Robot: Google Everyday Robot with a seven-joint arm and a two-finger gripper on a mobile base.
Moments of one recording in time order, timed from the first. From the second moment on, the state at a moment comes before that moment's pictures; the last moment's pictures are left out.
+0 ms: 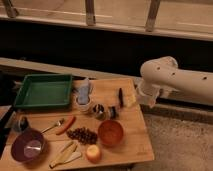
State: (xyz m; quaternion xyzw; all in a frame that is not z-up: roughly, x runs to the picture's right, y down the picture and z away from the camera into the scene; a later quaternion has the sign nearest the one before) arm 0.186 0.084 0.708 -0.25 0.18 0.67 0.68
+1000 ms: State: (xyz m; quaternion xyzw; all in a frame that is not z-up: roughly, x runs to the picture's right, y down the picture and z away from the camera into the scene) arm 0.074 0.048 0.724 -0.25 0.12 0.61 0.75
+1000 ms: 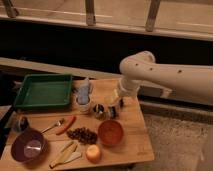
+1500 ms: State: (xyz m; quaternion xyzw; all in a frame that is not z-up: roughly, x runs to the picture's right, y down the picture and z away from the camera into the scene) arm -0.046 0.034 0.710 -0.29 0.04 0.52 0.80
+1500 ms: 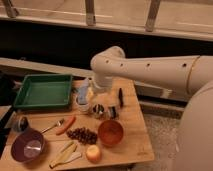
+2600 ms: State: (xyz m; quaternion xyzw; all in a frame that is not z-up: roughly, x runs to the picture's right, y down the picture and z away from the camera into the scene) arm -0.145 0.053 0.709 -0.37 -0.04 0.44 0.81
